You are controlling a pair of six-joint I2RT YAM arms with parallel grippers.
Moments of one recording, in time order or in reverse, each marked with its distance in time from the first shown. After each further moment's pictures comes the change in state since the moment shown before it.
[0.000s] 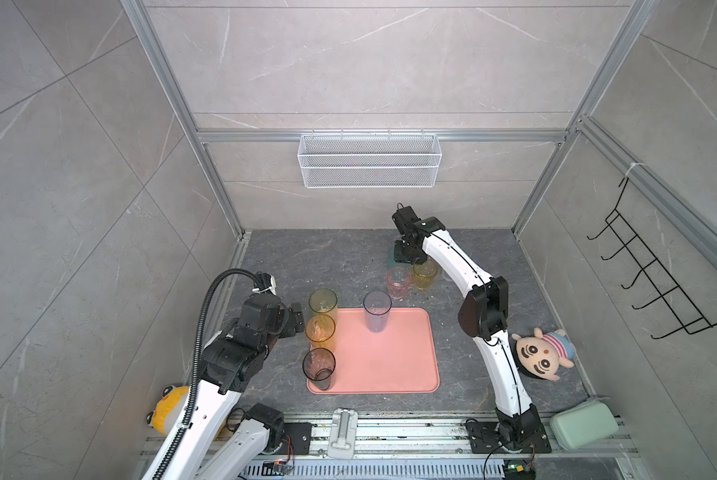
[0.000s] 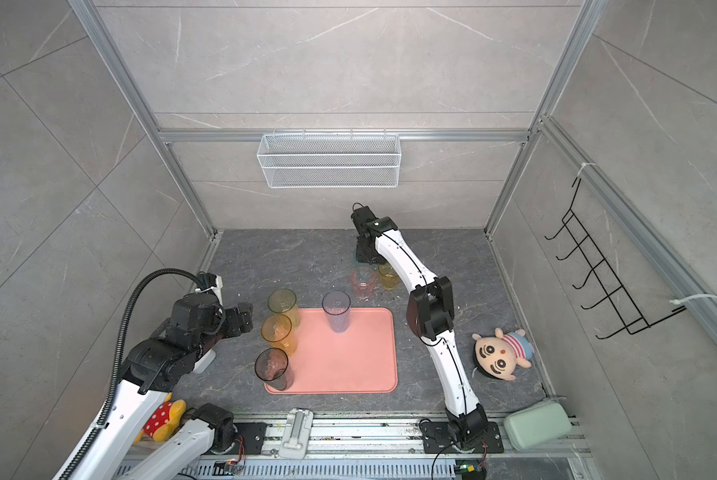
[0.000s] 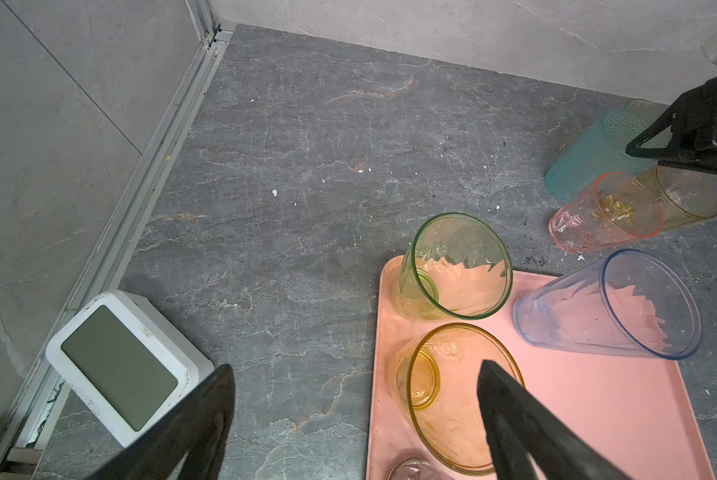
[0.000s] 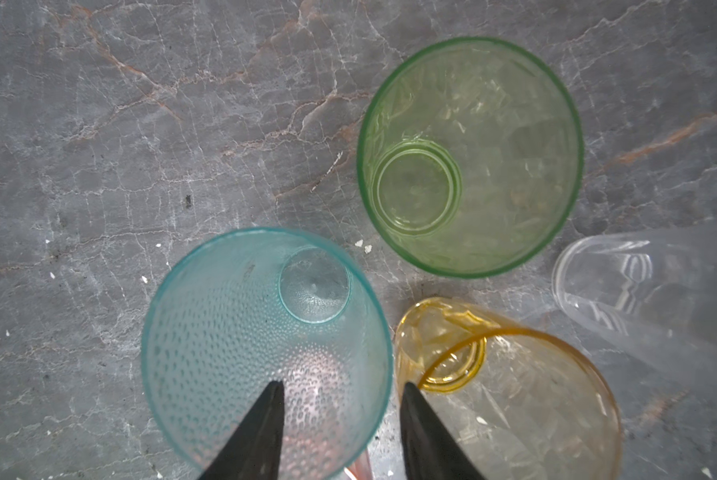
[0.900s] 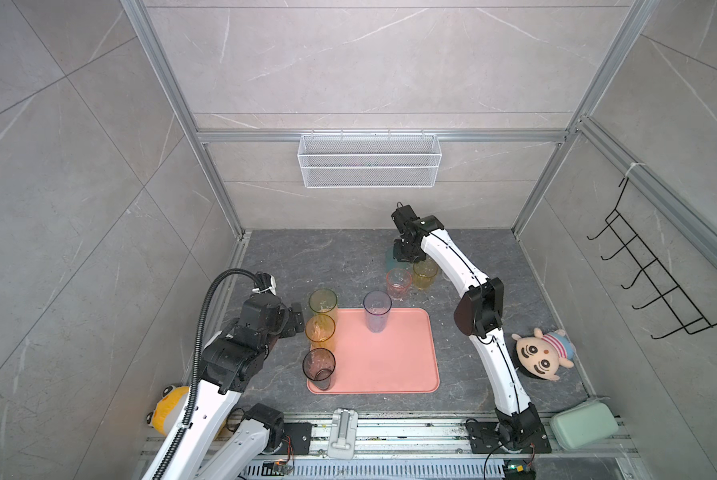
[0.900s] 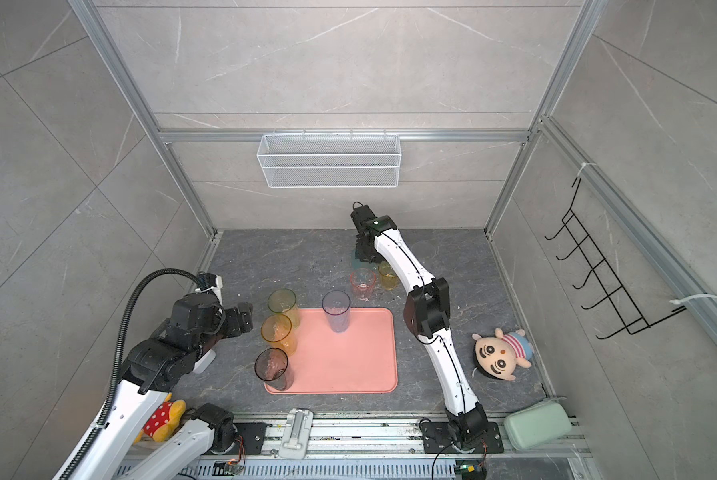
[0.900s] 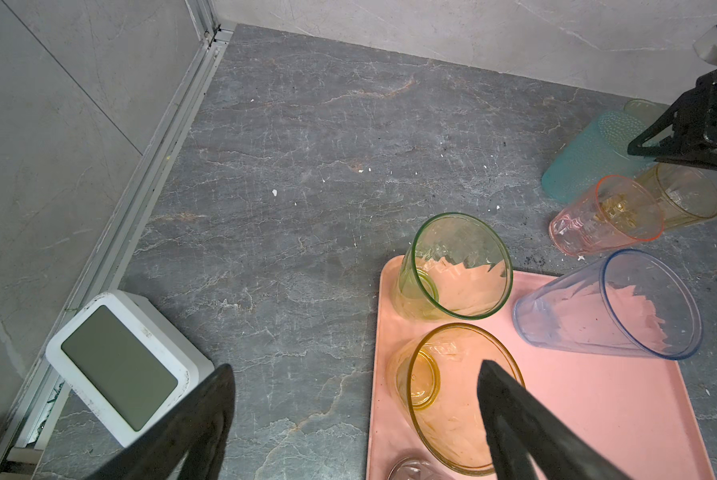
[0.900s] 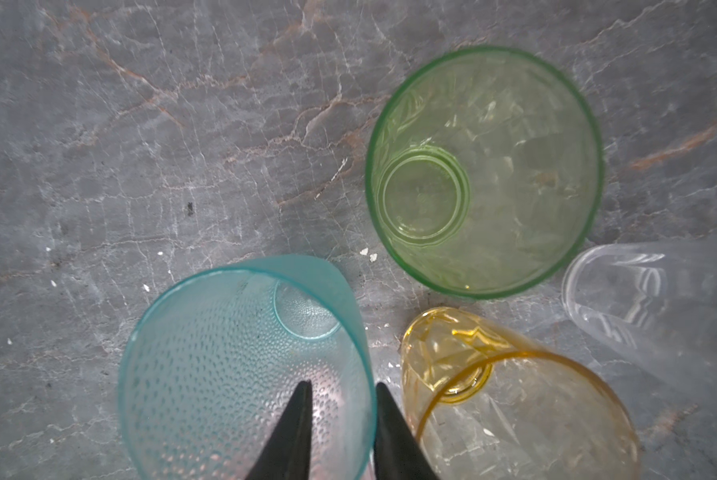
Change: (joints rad) left arm 0.000 0.000 0.000 0.000 0.000 0.000; right arm -0.004 0.062 0.123 -0.056 -0.009 -0.001
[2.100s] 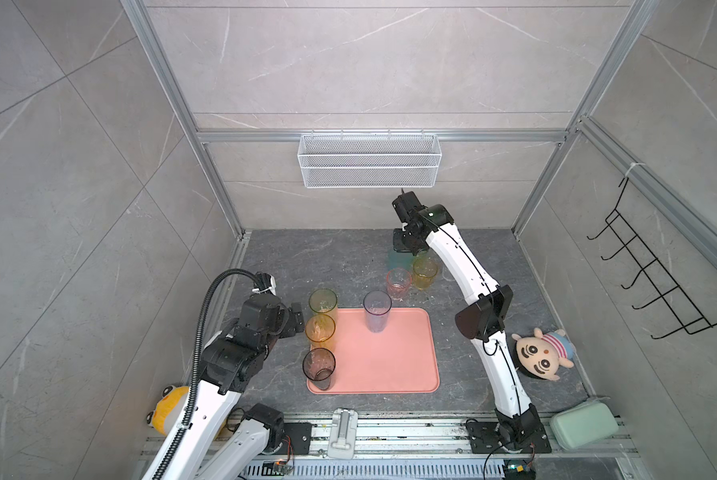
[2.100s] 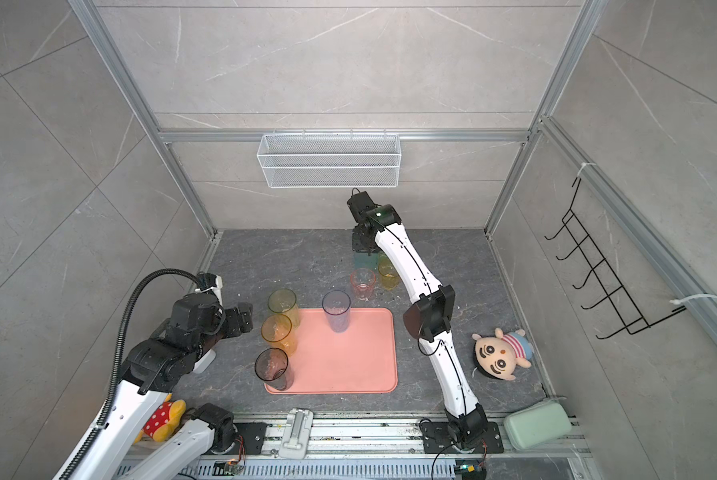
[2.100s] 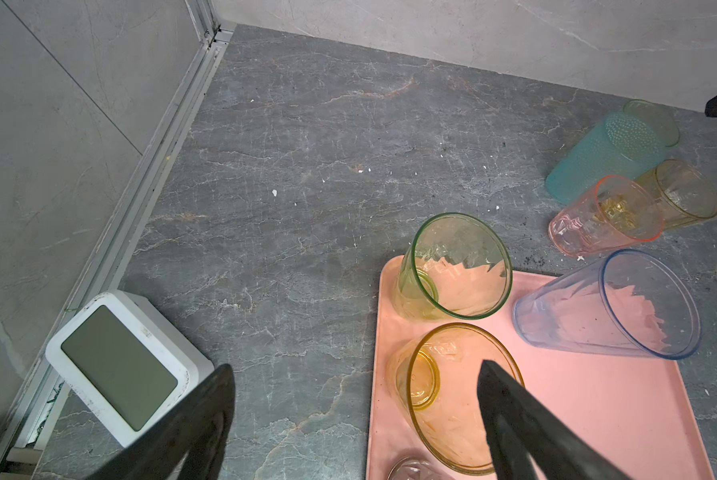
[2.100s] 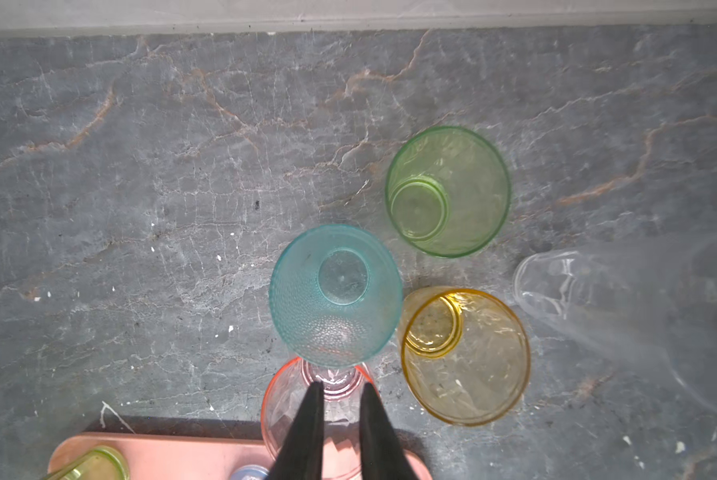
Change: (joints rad) left arm -0.002 -0.003 -0.001 0.000 0.000 0.000; right arm 0.041 -0.066 0.161 -0.138 0.033 -0.052
